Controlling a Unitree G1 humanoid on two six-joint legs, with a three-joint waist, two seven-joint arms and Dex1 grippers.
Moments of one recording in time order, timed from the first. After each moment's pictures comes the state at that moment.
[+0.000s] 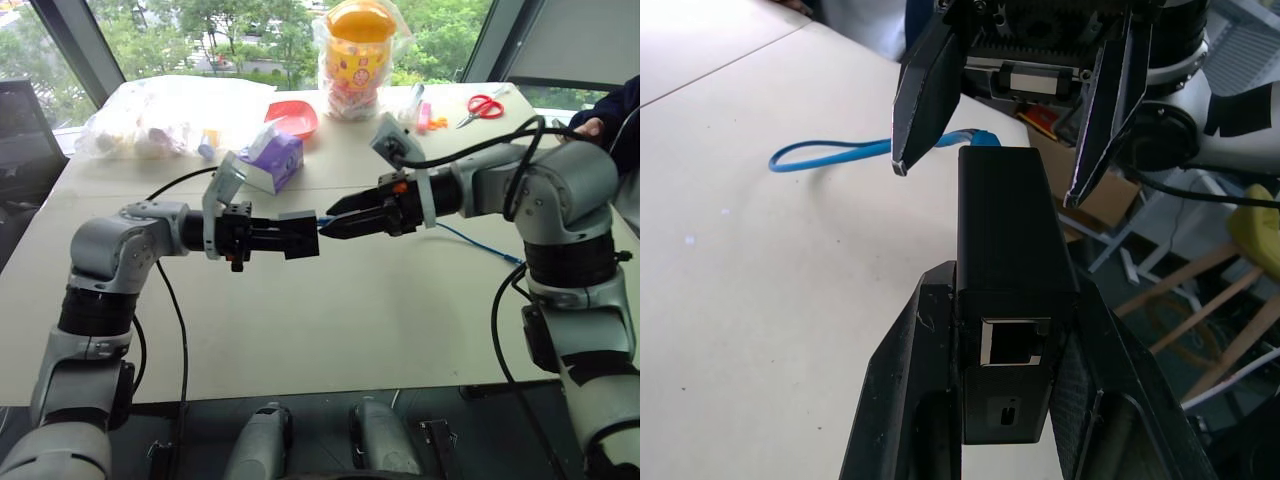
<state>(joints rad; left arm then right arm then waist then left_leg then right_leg) -0.70 0.63 -0.03 -0.02 -0.71 0.93 -1.24 -1.04 -0.59 0.14 -0.09 0.66 1.36 1.01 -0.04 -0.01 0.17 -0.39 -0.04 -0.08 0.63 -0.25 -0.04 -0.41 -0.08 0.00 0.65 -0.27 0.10</state>
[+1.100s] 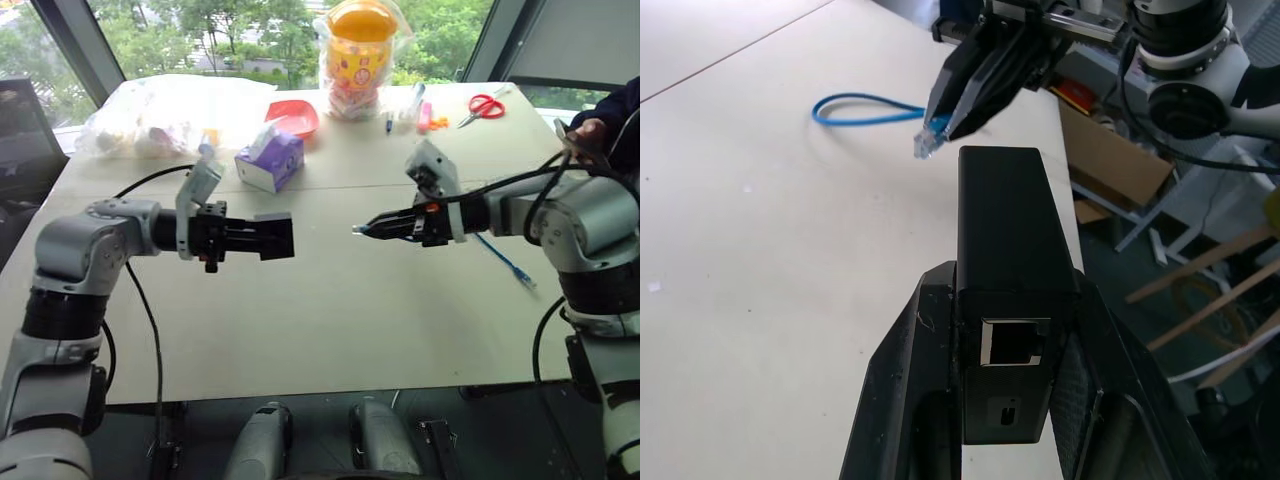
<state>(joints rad) -0.66 0.76 -0.02 -0.02 -0.70 0.90 -1.29 -0.87 -0.79 0.18 -0.09 0.59 1.13 0.98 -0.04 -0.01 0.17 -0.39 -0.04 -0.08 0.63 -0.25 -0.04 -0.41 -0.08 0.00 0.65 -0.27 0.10</state>
